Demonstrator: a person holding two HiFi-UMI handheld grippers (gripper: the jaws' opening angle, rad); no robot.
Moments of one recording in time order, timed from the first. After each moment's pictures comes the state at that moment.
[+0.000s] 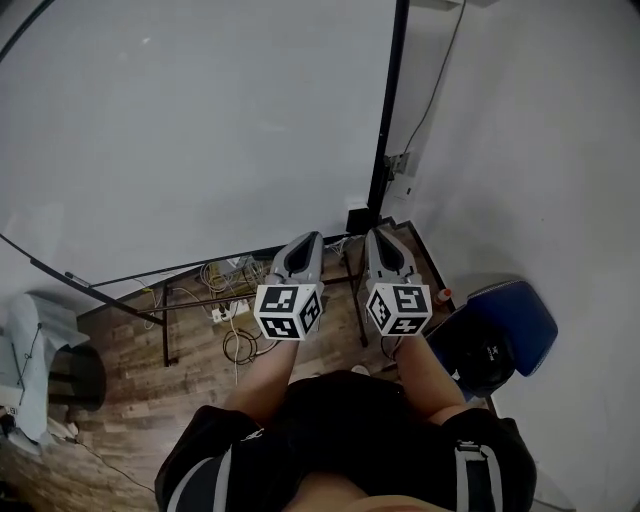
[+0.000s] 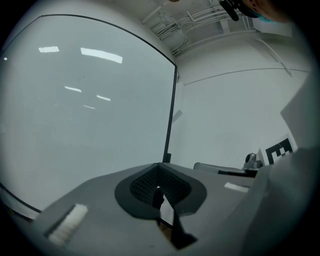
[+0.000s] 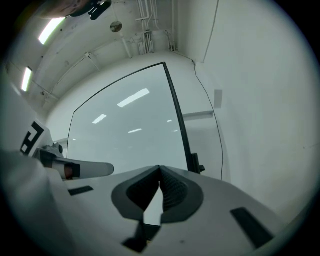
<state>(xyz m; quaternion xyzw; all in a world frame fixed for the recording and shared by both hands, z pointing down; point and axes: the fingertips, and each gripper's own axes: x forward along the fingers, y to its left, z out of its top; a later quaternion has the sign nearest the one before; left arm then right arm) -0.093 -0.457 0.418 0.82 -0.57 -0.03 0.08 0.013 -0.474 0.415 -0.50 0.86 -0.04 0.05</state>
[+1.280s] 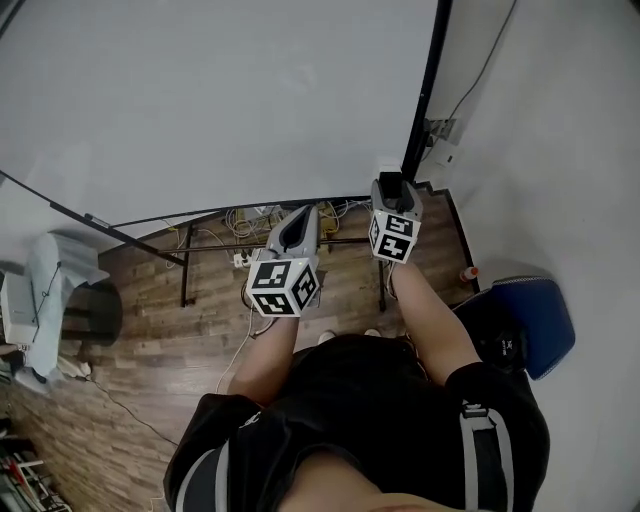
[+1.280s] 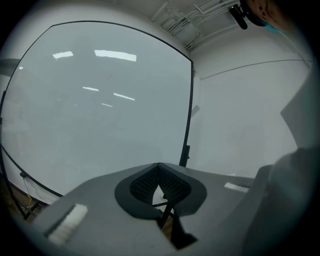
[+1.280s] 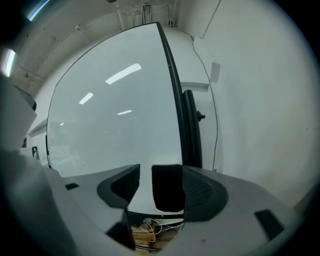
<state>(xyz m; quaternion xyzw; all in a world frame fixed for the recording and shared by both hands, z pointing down) -0.137 -0.440 0.451 0.76 -0.64 -0.02 0.12 -0.009 -0.590 0.550 -0.55 0.83 -0.08 -0.05</state>
